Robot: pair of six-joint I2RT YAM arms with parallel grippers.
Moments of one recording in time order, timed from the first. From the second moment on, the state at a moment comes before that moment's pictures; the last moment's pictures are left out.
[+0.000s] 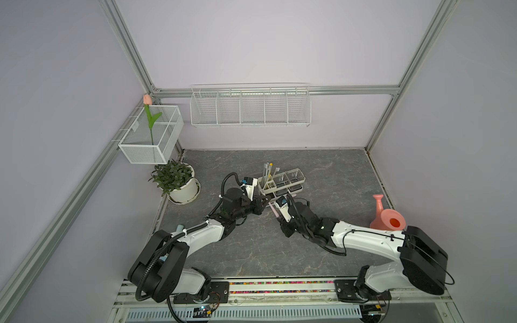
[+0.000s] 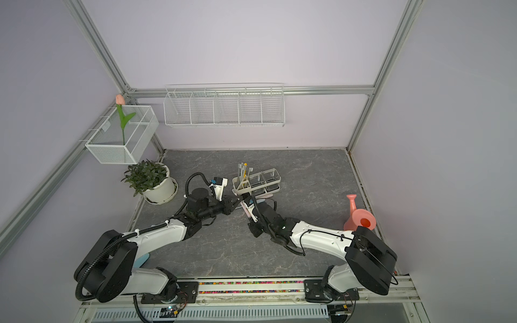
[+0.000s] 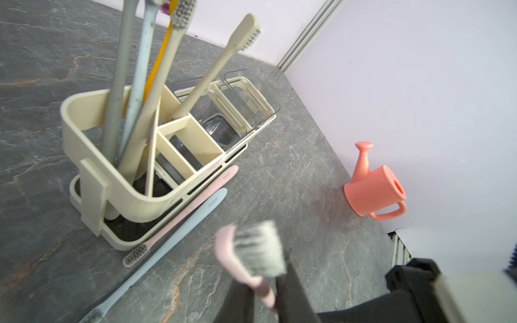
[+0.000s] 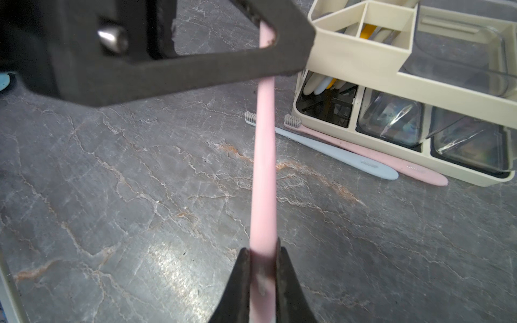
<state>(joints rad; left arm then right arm) -0.57 1.38 0.57 0.50 0.43 -0.53 0.97 1.43 0.76 -0.05 0.12 0.19</state>
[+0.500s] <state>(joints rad) -0.56 1.36 0.56 0.48 0.38 -0.51 0.97 1.45 0.77 -0.03 0.10 0.20</state>
